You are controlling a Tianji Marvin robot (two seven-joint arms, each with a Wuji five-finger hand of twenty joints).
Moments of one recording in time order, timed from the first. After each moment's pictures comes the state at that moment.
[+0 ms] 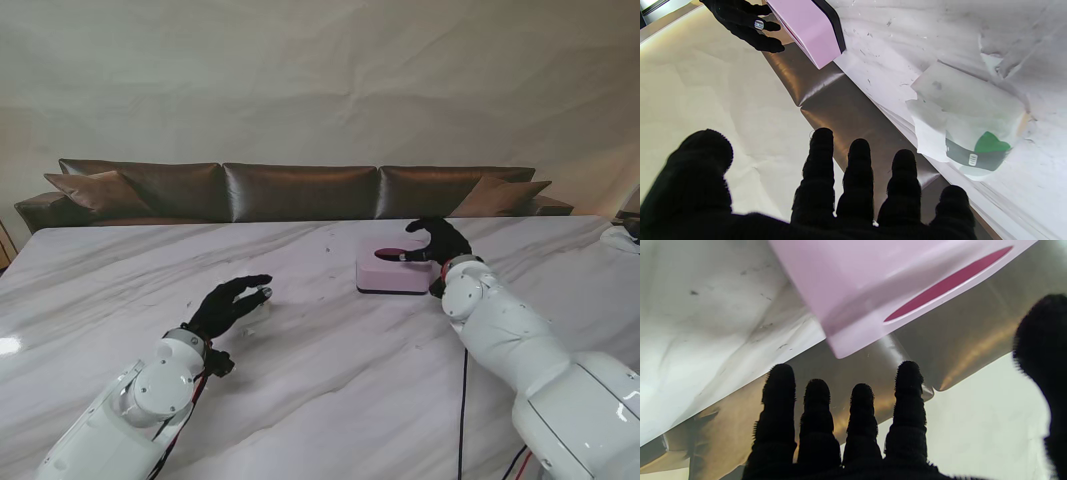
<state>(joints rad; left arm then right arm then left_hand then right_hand) 1.47 -1.17 -1.15 -1.47 0.27 0.02 0.09 -0.70 -1.37 0.82 -0.26 -0.31 -0.20 -0.35 0.32 -0.20 0.14 0.17 0.51 -0.13 0.25 0.20 0.39 -0.07 0.31 0.26 0.24 0.06 0.28 0.36 -0.04 0.16 0.06 0.30 0.03 -1.06 1.33 -0.19 0.39 -0.24 0.68 0.28 0.28 -0.08 0.54 0.30 0.34 0.08 0.40 0.31 0.27 0.12 0.99 0.38</state>
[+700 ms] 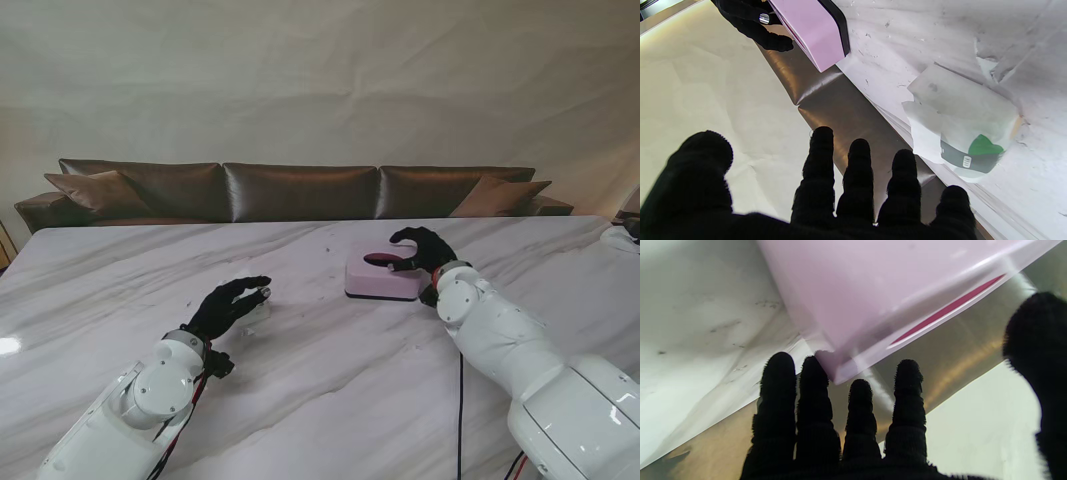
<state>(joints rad) 1.48 -1.17 -1.15 -1.47 0.25 0.02 0.09 -0.71 -1.38 0.79 -0.26 -0.28 -0.27 -0.28 0.32 -0.19 0.13 0.17 0.51 -0.13 0.28 0.20 0.39 -0.07 0.31 0.26 0.24 0.06 0.28 0.37 -0.04 0.17 0.06 0.33 0.07 -1.06 1.33 -0.19 0.40 -0.23 0.71 0.28 0.31 -0.06 0.58 0.30 0.55 0.12 0.50 0.38 0.40 0.12 1.13 0.49</state>
